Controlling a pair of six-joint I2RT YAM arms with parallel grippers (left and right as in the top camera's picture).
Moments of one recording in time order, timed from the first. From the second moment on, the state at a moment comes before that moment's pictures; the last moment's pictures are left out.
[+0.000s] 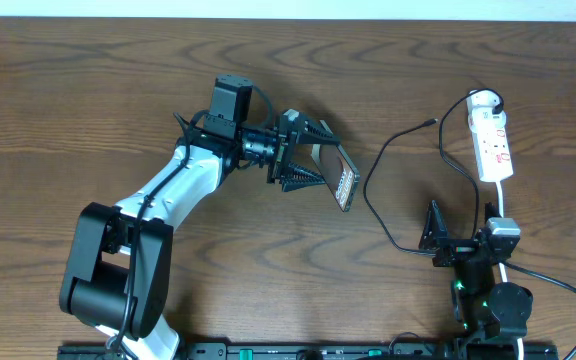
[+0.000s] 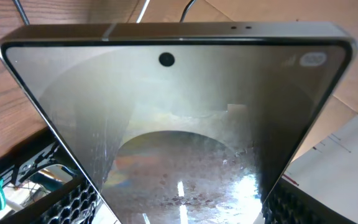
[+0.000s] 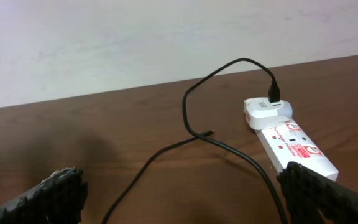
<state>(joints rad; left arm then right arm) -0.32 1.80 1.11 -0.05 1.35 -1.40 -0.02 0.01 0.01 -0.07 -0.06 0.17</state>
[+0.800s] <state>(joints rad) -0.32 1.80 1.11 0.01 1.40 -1.41 -0.02 0.01 0.01 -0.07 -0.06 0.17</state>
